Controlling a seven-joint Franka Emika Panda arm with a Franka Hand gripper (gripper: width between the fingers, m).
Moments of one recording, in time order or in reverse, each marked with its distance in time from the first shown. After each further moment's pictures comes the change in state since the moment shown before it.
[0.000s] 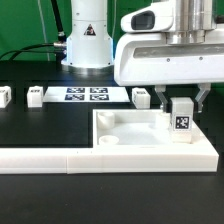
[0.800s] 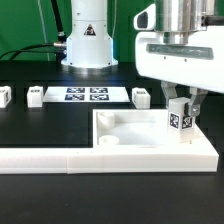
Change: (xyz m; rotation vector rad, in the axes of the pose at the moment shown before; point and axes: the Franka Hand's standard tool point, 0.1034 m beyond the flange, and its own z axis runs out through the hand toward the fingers) arm -0.002 -0.002 0.001 -0.002 0.012 0.909
